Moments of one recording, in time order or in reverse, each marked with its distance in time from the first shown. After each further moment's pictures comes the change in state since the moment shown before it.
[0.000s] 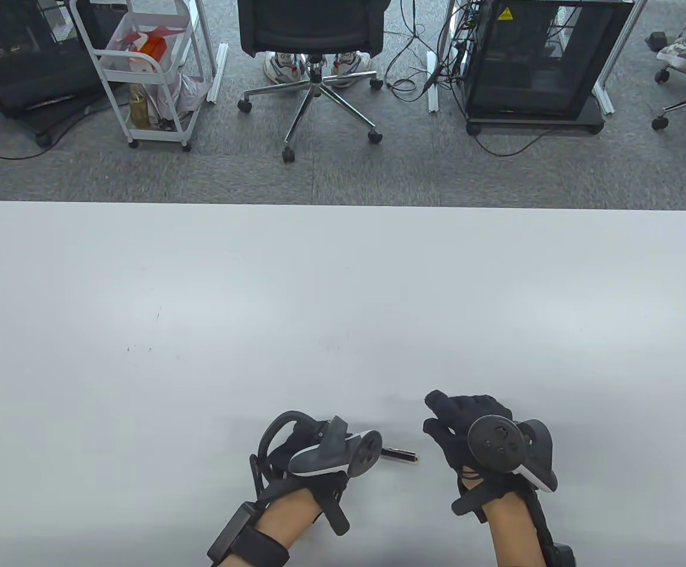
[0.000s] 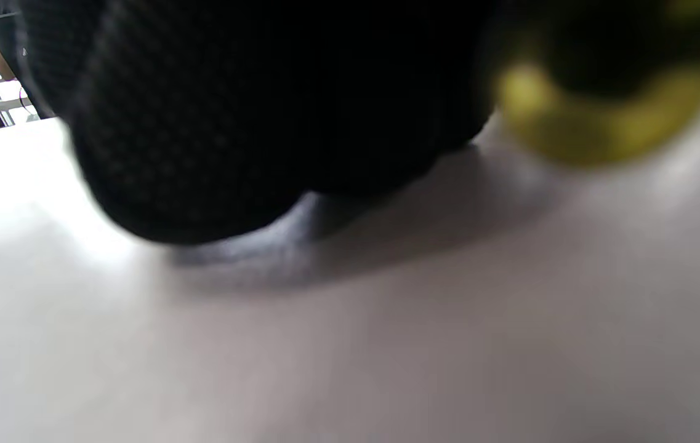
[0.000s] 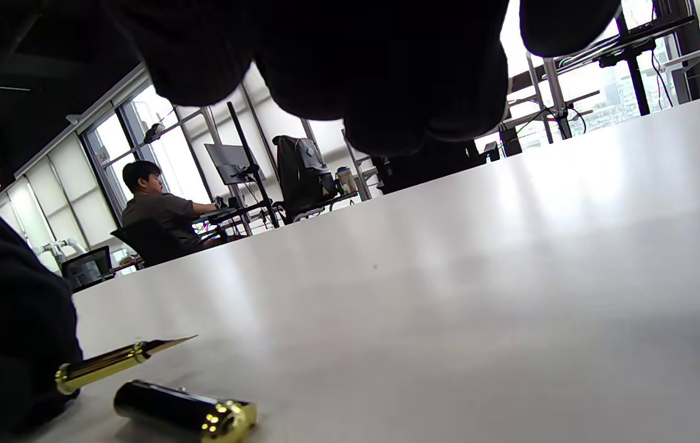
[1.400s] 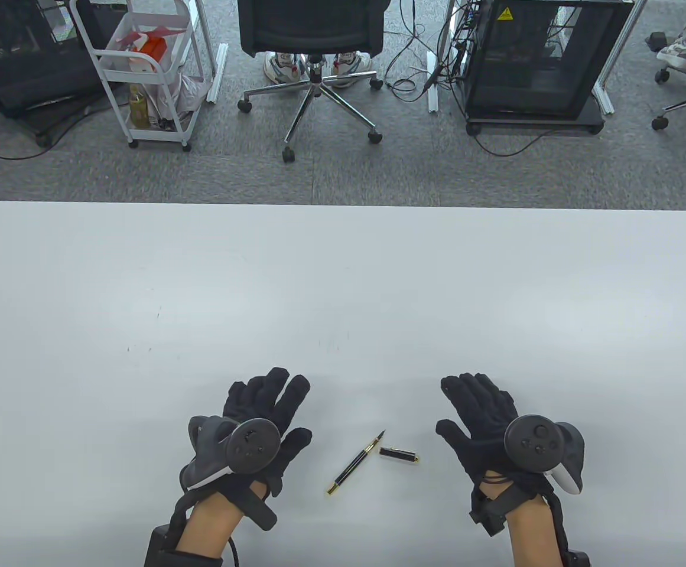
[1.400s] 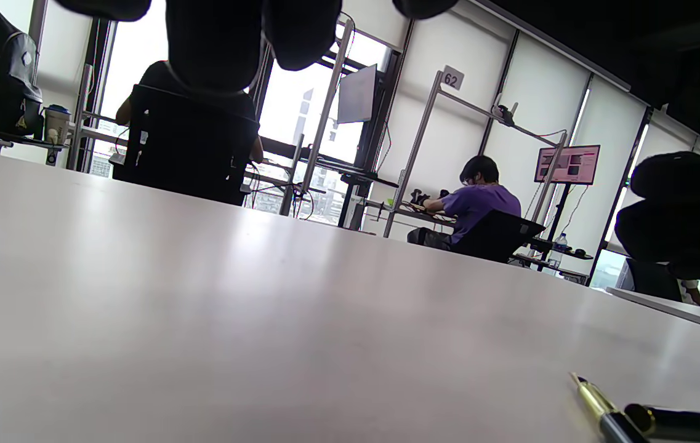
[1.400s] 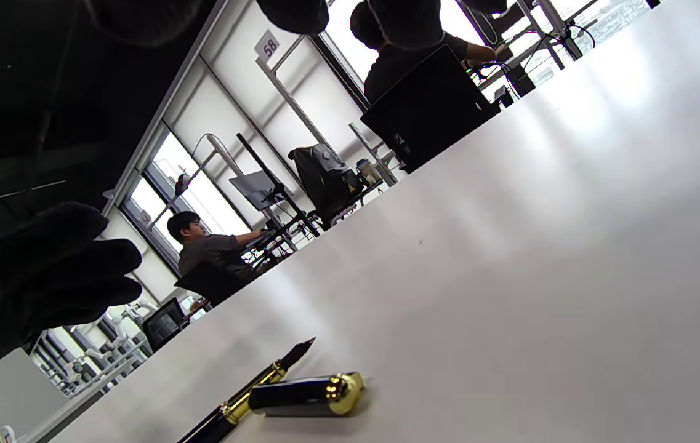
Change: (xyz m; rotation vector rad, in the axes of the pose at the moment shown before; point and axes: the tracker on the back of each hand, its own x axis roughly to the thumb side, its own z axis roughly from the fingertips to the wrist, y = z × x) left_hand -0.104 0.017 0.085 0.392 0.111 0.403; right_hand -0.028 -0.002 0.011 0.053 -0.006 -0.326
